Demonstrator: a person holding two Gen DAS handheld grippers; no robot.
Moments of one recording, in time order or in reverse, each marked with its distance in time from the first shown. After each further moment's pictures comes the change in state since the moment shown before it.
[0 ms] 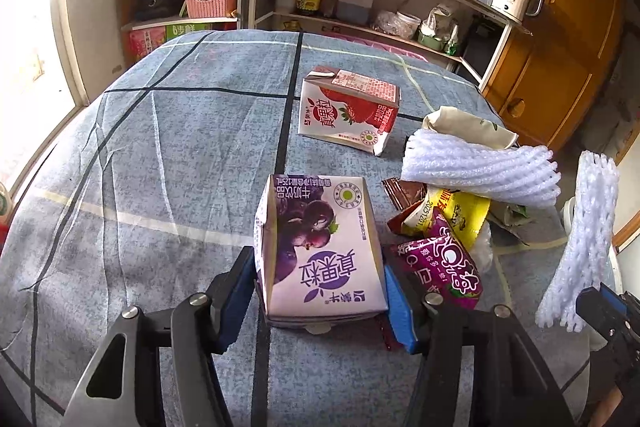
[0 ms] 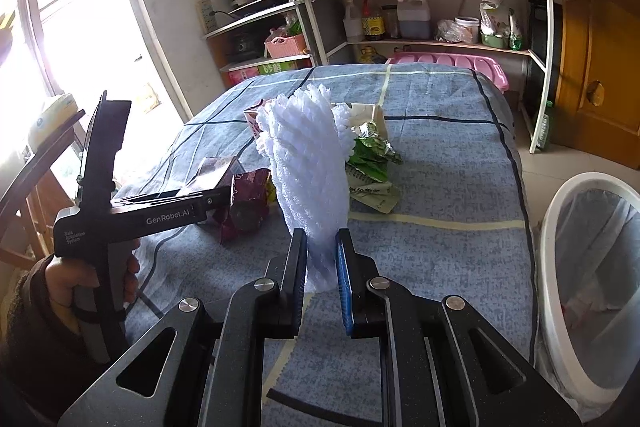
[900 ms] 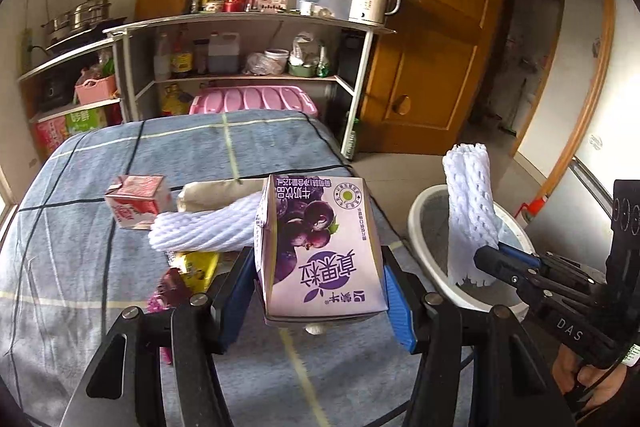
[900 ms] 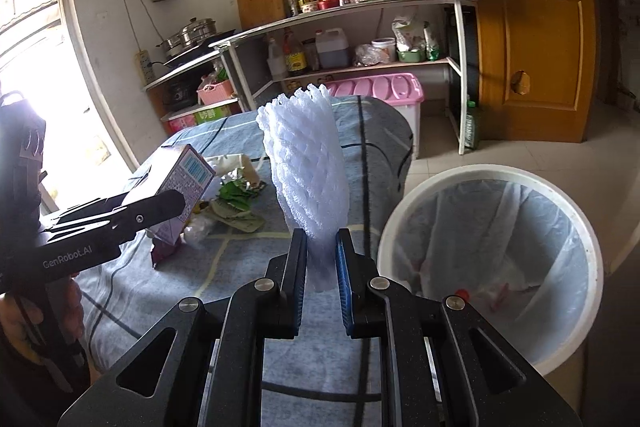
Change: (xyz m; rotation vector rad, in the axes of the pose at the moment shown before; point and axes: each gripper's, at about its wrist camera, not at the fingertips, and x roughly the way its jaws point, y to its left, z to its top) left arm -0.069 -0.154 0.005 0.283 -0.125 -0.298; right arm -0.085 -0.087 -0.008 0.151 -0.125 -0.195
